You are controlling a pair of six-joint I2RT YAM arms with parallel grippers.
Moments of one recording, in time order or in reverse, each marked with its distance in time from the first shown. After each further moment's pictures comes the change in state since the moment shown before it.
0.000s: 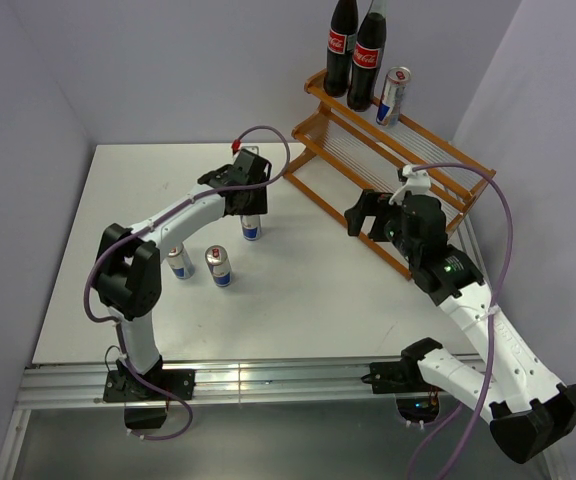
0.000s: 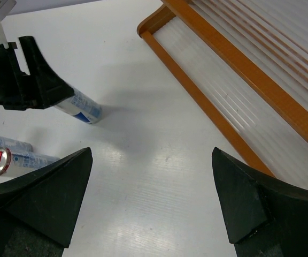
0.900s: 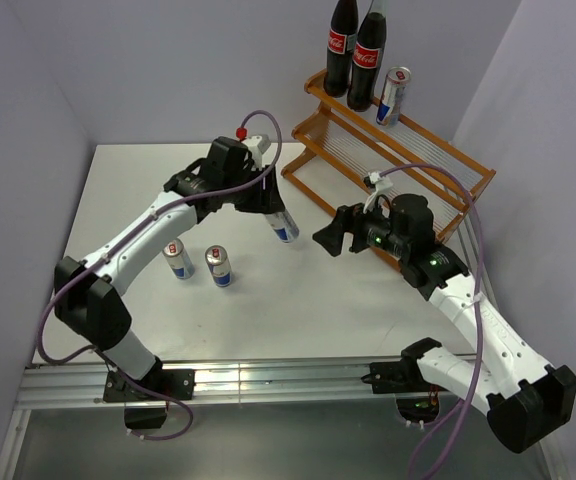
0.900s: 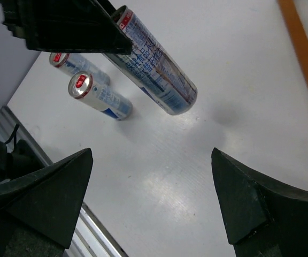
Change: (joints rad) left arm -0.003 -0.233 -0.036 0.013 0.456 0.079; right arm 0.000 0.060 -0.074 0.145 -0.491 -0.050
